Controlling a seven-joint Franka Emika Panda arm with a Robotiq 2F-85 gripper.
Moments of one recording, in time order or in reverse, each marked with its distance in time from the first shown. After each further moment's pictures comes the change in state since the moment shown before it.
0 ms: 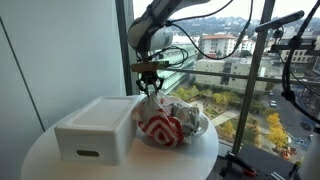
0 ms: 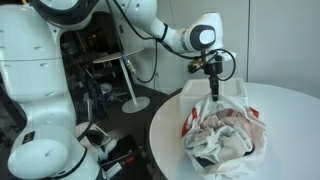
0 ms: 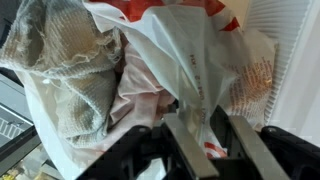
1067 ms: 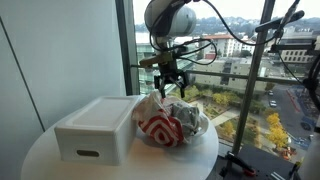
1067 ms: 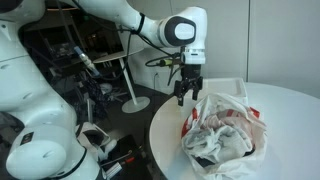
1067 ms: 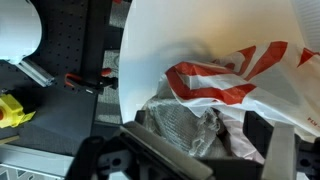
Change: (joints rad) arm -0.026 -0.310 0.008 -0.300 0.093 -0.193 0.494
